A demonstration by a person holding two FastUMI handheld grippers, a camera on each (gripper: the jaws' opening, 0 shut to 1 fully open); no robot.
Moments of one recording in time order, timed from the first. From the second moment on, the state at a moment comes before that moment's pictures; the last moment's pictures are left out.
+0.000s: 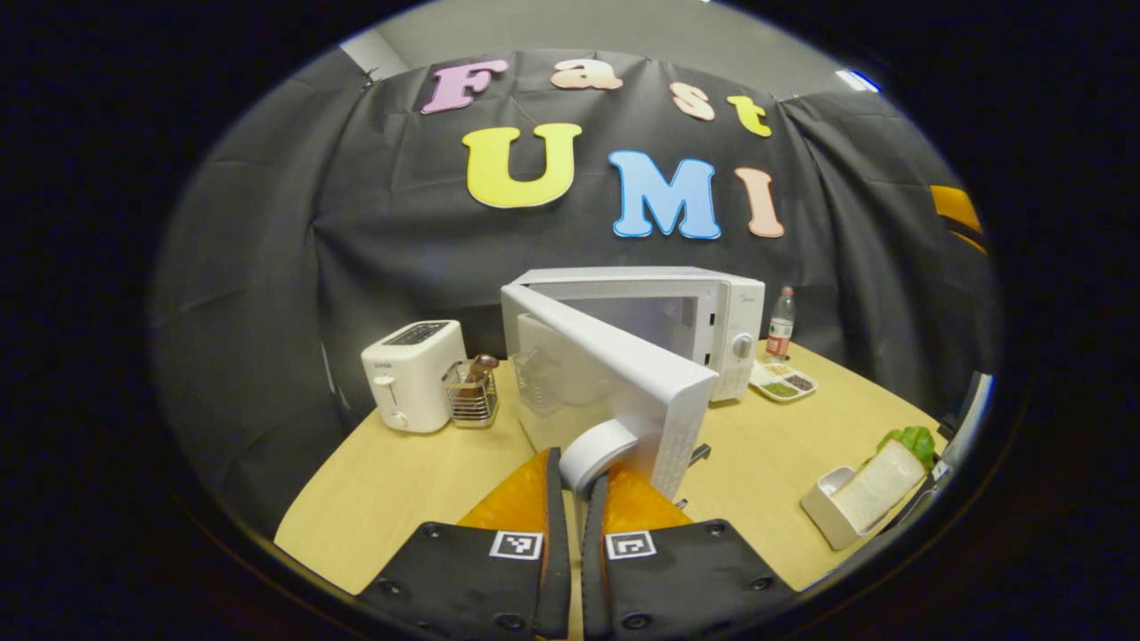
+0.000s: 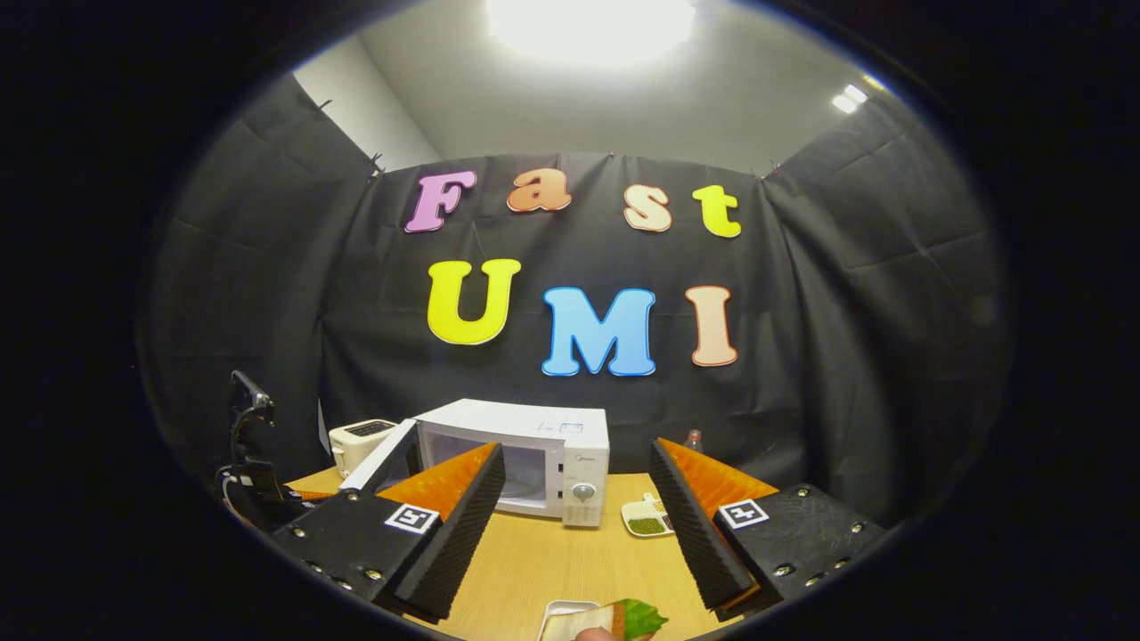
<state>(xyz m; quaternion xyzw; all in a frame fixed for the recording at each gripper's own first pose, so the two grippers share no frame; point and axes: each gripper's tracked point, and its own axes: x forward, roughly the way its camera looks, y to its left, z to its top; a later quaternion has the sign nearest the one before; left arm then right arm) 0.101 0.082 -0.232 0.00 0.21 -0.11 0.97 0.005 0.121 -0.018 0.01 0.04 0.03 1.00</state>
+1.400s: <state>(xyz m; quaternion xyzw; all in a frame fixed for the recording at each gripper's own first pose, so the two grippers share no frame) 0.014 0.153 -0.098 -0.03 0.10 0.03 0.99 0.013 0.071 -0.136 0.09 0.29 0.05 0.95</state>
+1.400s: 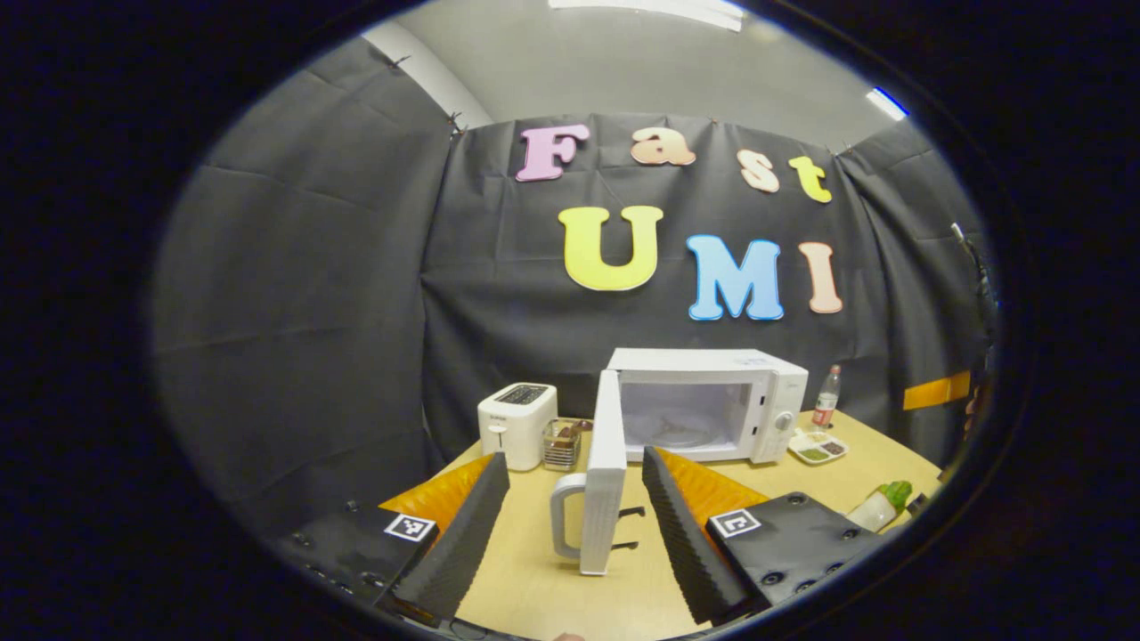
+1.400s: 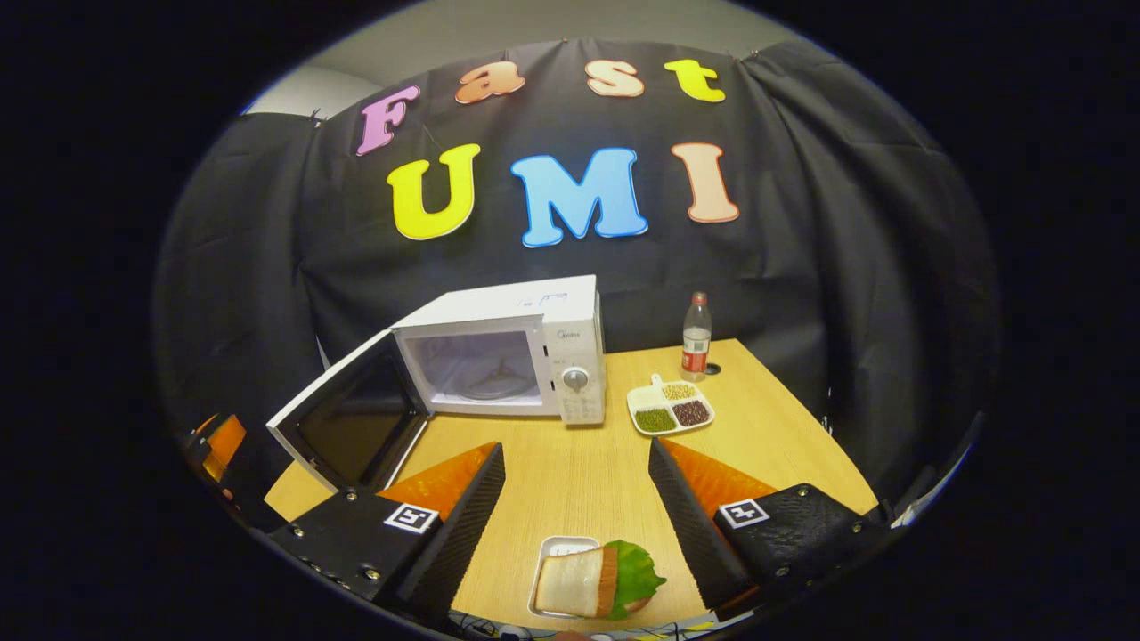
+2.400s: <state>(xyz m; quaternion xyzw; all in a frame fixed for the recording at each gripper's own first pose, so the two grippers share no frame) -0.031 0.081 -0.057 0.00 0.08 0.07 0.99 -0.063 0.066 -0.284 0.21 0.51 0.13 0.82</state>
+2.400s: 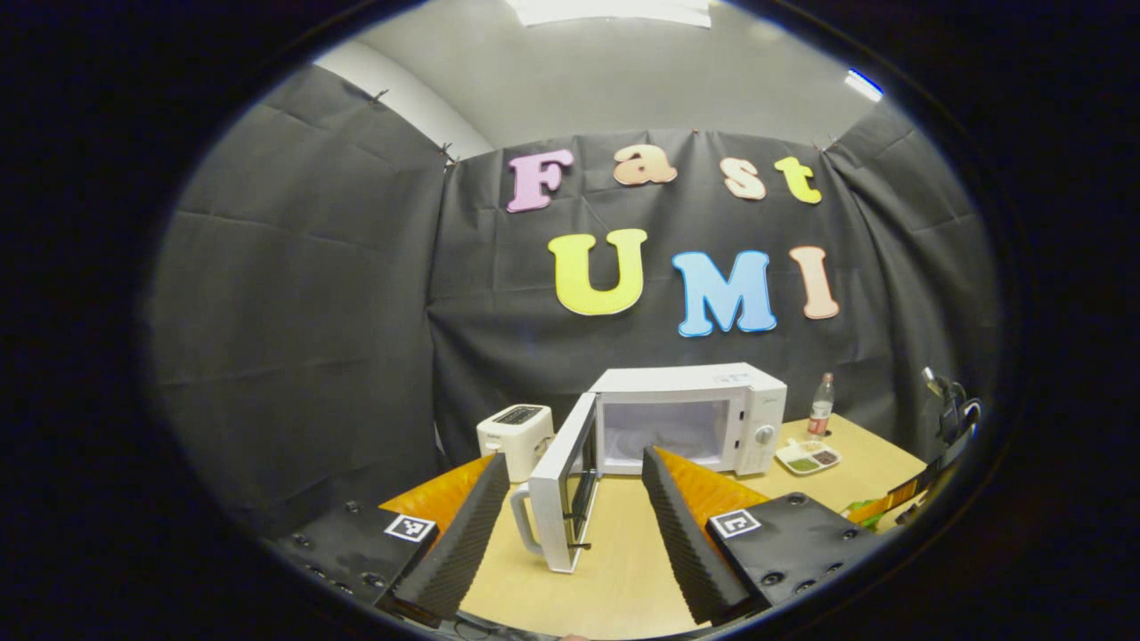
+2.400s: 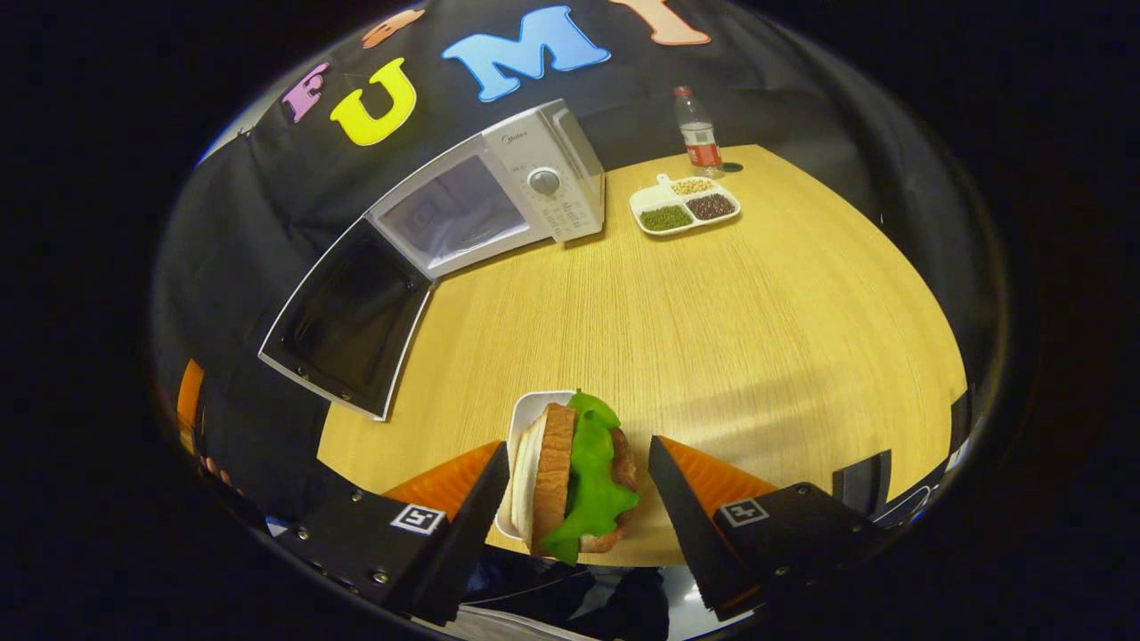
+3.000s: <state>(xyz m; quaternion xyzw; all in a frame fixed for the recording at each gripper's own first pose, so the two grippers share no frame) -0.035 0.084 -0.052 0.00 0.07 0.09 0.99 -0.069 0.087 -0.275 0.26 0.53 0.15 0.79</state>
